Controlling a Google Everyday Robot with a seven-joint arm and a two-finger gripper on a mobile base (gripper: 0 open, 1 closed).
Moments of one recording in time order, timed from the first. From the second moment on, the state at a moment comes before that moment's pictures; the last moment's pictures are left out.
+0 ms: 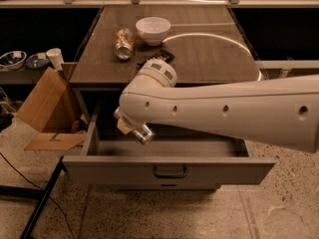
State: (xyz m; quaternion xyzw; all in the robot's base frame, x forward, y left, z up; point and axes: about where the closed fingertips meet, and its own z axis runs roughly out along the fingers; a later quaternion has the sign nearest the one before) arm 0.584 0.074 0.722 -0.41 0.87 0.02 0.28
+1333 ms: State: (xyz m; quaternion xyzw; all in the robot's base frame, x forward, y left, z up) arm 0.603 0.066 0.728 -0.40 0.87 0.04 0.26
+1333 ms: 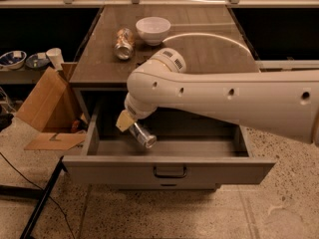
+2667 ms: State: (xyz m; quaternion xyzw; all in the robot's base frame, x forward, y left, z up) arm 0.577 0.024 0.784 -0.42 0.87 0.10 0.22
